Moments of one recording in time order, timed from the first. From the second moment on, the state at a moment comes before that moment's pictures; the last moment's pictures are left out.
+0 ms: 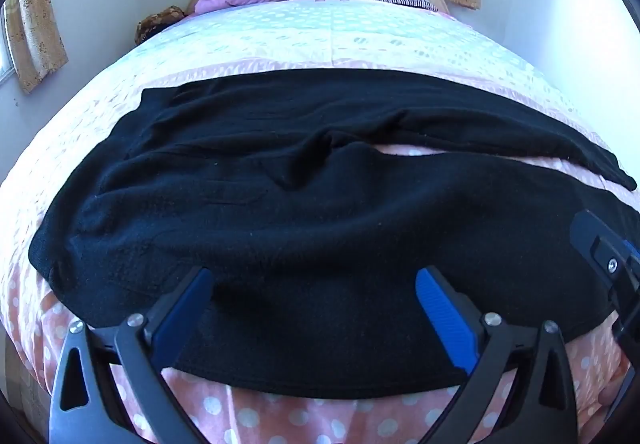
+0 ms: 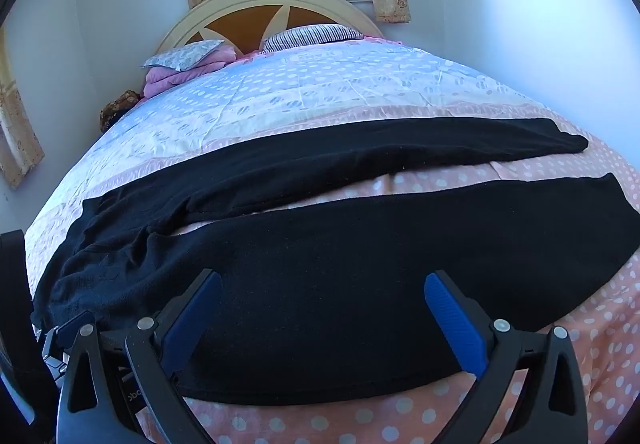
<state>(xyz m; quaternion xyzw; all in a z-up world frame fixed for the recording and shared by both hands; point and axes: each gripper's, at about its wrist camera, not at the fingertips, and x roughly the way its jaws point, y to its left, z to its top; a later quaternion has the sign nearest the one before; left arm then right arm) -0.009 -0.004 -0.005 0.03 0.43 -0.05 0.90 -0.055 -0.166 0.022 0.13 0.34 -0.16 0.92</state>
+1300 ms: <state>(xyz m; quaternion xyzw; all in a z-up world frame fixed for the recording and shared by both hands) -0.005 0.003 -0.007 0.04 0.43 -0.05 0.90 -0.056 -0.168 0.021 0.13 0.35 -0.16 0.91</state>
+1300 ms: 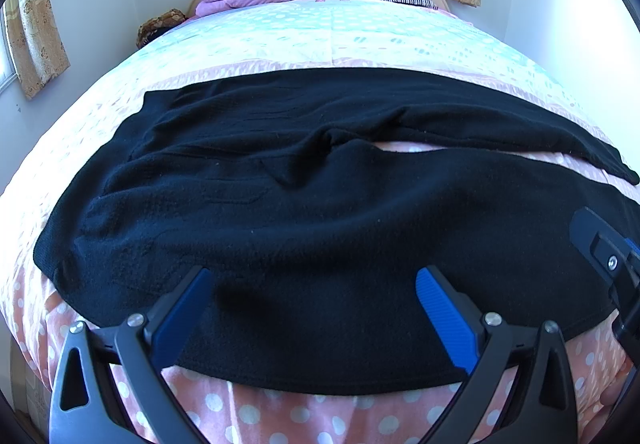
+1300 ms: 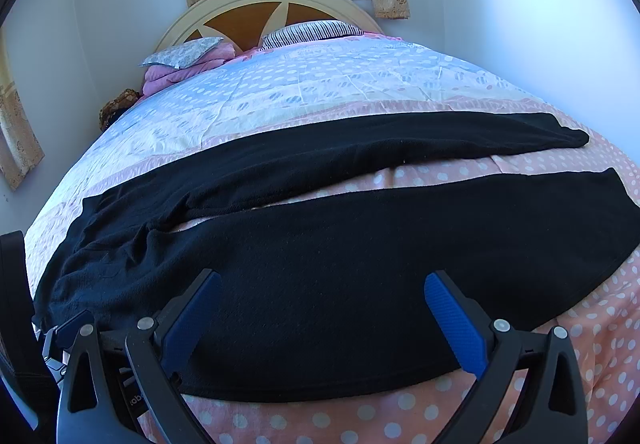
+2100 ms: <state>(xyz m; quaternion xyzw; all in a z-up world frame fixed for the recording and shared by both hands) -0.005 0.004 -0.007 0.04 0.43 -0.05 0.90 -0.059 -0.165 0.020 0.13 0.35 -0.16 0.91</state>
